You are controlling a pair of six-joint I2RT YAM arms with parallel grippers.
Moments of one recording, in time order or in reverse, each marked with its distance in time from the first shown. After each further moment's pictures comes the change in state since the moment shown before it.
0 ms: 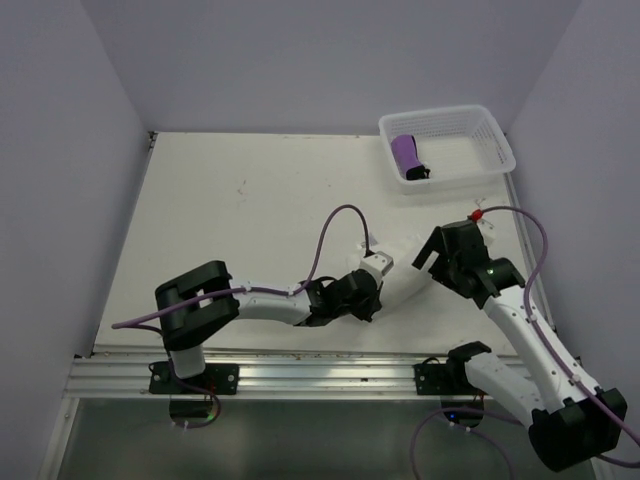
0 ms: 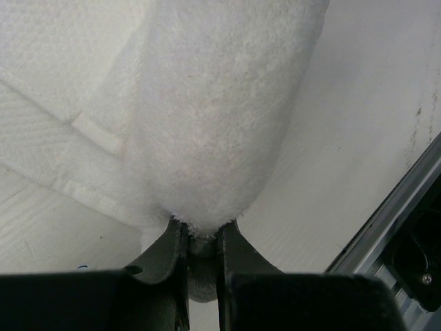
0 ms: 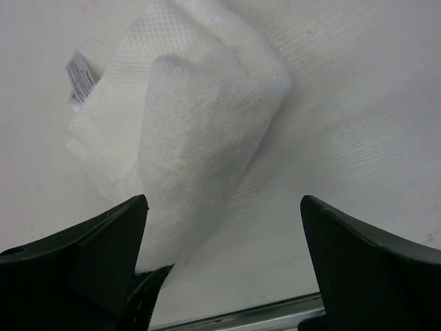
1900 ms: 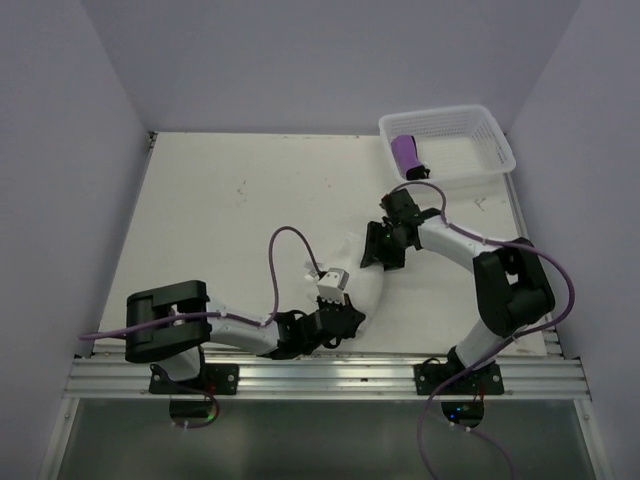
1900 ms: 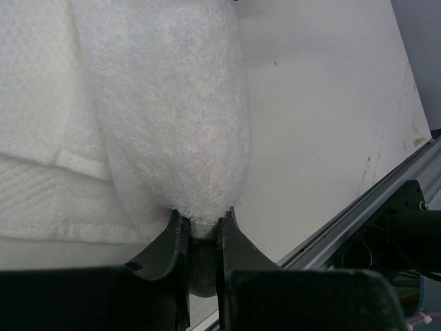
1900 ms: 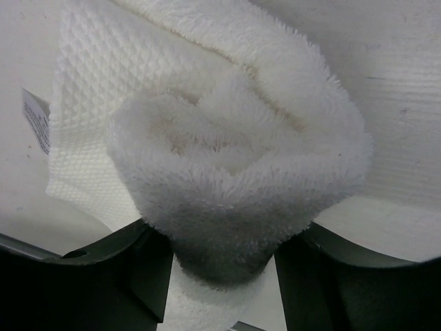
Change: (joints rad) left arm -0.151 -0.179 -0.353 0.293 -0.315 -0.401; right arm 0.079 0.764 0.227 0.317 -0.472 -0.253
